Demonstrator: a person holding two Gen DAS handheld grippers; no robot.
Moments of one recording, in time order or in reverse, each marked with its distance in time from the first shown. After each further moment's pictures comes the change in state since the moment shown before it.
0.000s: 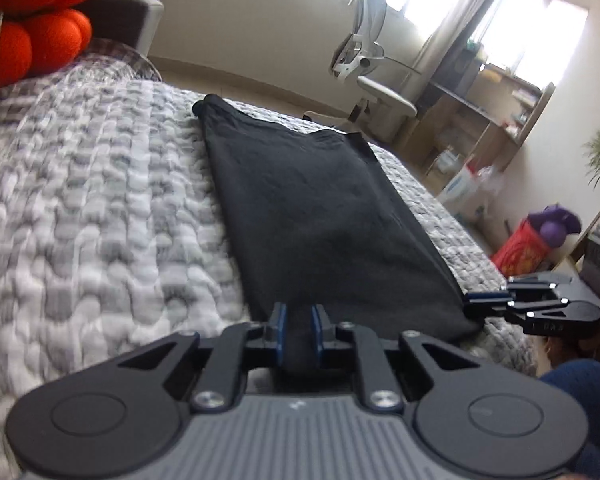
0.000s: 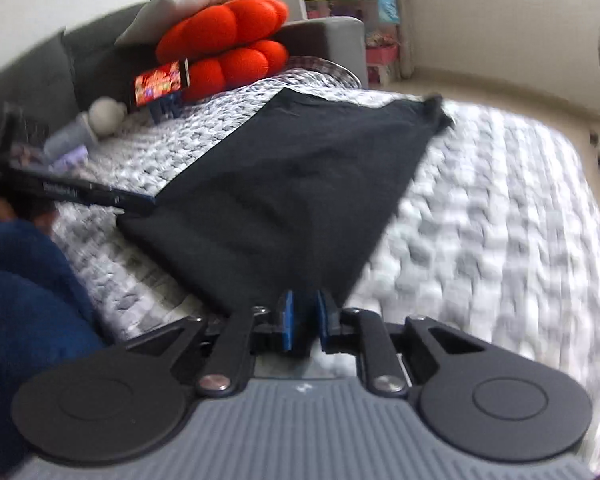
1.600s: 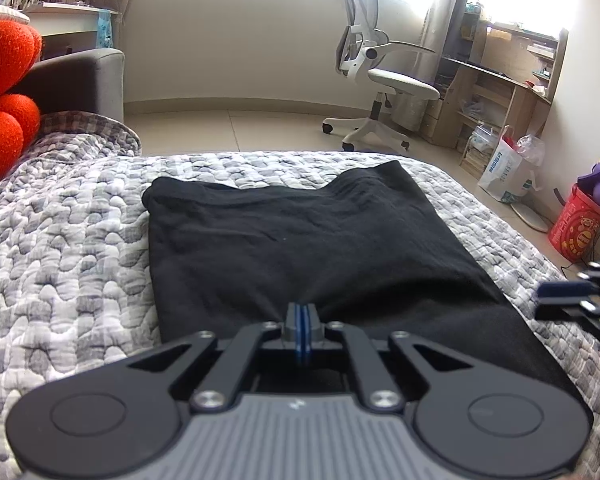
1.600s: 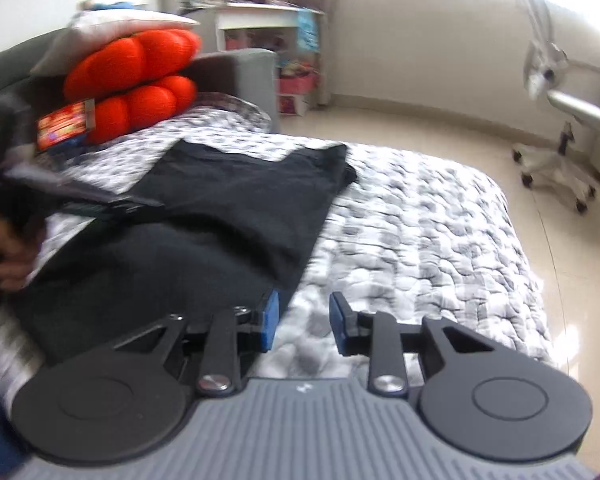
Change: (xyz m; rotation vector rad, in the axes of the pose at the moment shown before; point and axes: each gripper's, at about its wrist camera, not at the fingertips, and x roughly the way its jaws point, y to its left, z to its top) left arm 0.114 -0.040 0.089 0.212 -0.020 0.174; right arm 0.017 -0.015 0.040 -0.018 -0.106 -0.254
